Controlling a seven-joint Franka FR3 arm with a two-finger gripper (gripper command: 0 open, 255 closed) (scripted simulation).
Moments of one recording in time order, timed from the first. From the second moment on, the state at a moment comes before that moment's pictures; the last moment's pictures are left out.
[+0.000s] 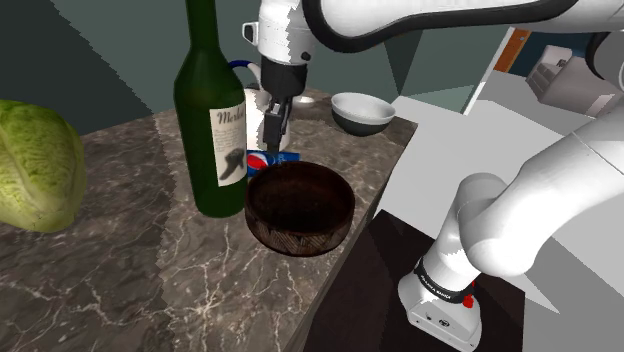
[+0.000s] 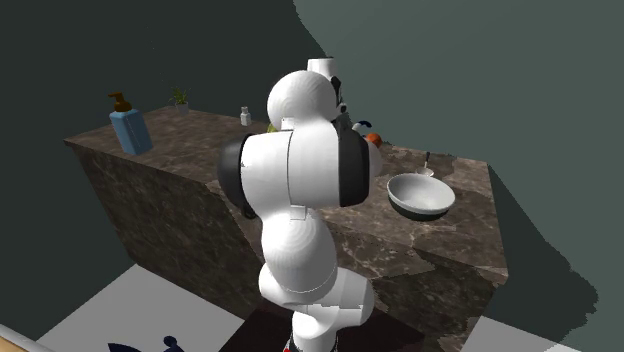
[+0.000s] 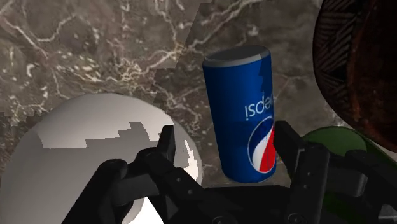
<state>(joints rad) 0.28 -0.39 0.20 -2.14 0.01 1.83 -0.13</state>
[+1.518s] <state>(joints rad) 0.30 -0.38 0.18 -2.15 0.09 1.82 -0.18</state>
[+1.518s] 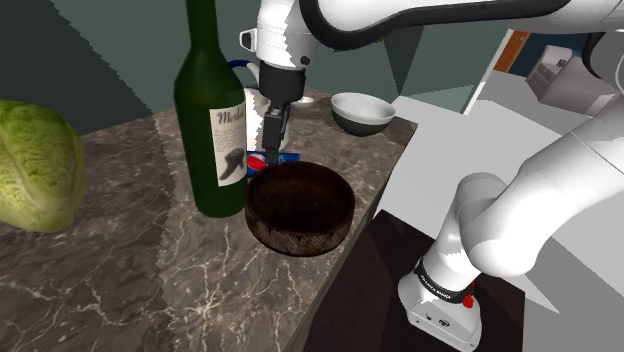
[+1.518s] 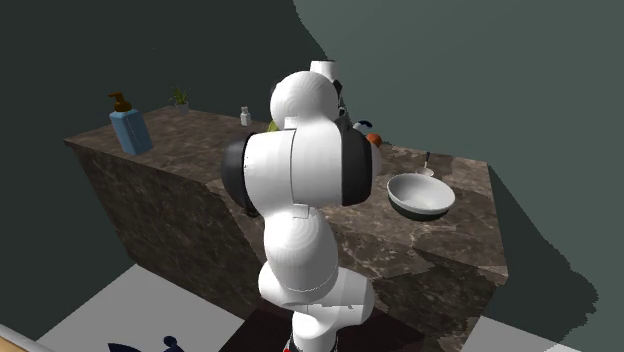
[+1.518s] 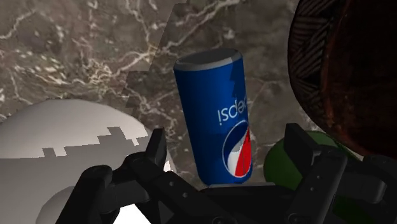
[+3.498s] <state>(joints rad) 0.30 -0.33 0.18 -2.05 0.09 1.69 -0.17</state>
